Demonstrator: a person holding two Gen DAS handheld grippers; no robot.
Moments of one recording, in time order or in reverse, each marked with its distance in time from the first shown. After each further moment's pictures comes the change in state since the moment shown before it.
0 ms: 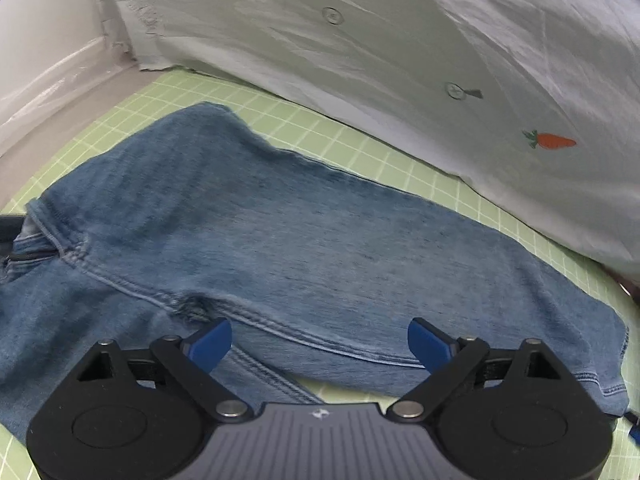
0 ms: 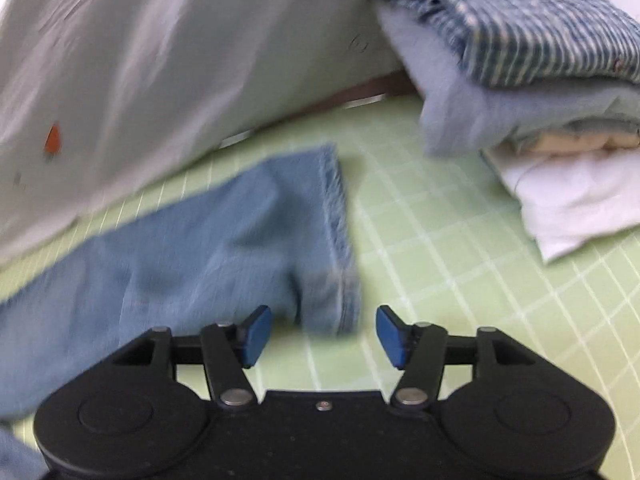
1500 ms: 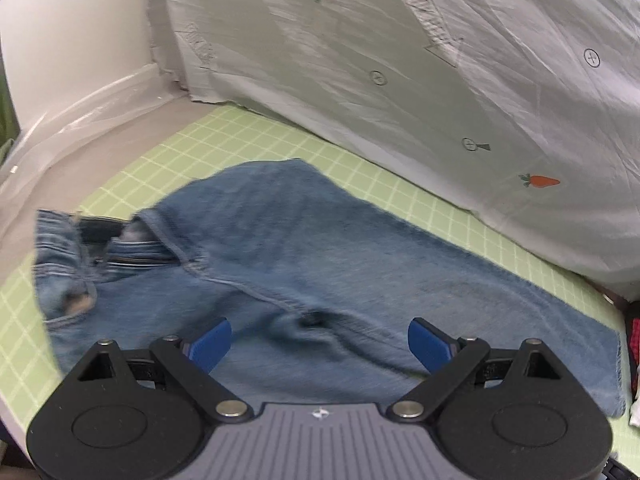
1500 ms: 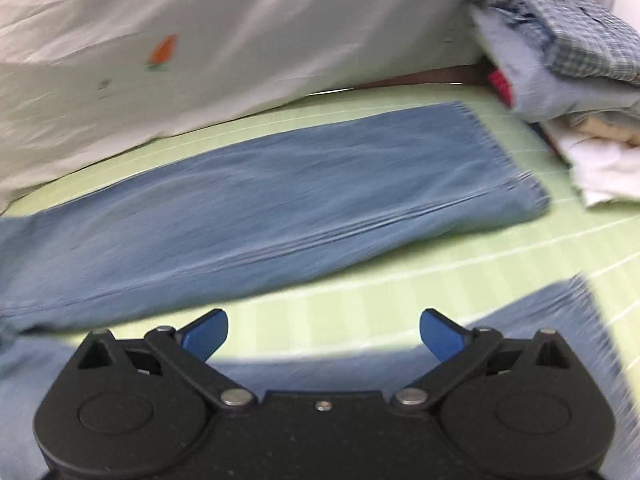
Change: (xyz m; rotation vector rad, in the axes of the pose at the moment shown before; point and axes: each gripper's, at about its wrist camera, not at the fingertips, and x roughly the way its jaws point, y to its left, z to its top) left arm -0.097 0.107 -0.030 -0.029 -0.114 -0.021; right arm -0.057 0.114 -0.125 -0.173 0.039 0.058
